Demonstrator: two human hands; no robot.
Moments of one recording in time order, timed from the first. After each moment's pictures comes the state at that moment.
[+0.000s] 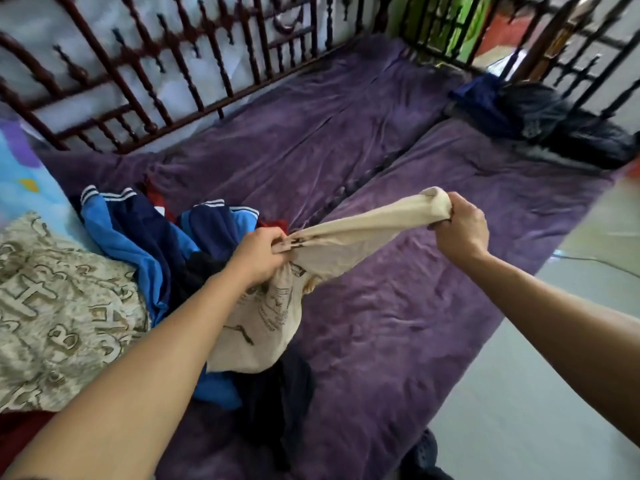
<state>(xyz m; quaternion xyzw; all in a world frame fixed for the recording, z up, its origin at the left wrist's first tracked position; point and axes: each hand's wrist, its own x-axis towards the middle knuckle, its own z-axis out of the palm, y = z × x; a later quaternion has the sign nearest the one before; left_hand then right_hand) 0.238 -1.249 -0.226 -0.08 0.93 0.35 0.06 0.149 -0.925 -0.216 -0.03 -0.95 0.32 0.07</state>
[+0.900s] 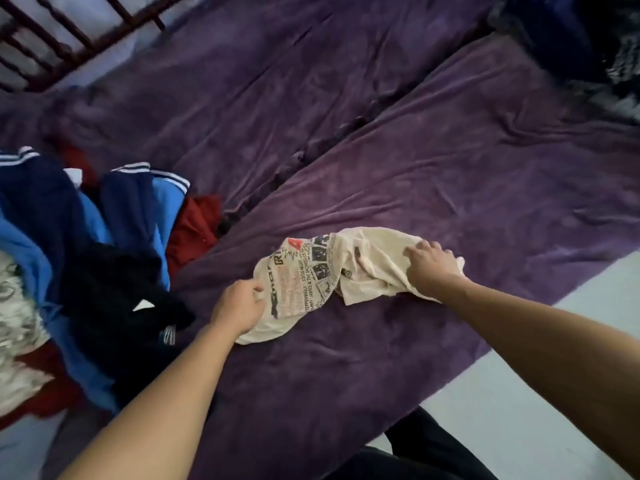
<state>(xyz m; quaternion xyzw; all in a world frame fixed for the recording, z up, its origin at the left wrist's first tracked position) 0.120 -1.073 -0.387 -0.33 0.88 0.21 0.27 -0.051 -0.768 -0.433 0.18 -0.93 -0.04 -0.31</state>
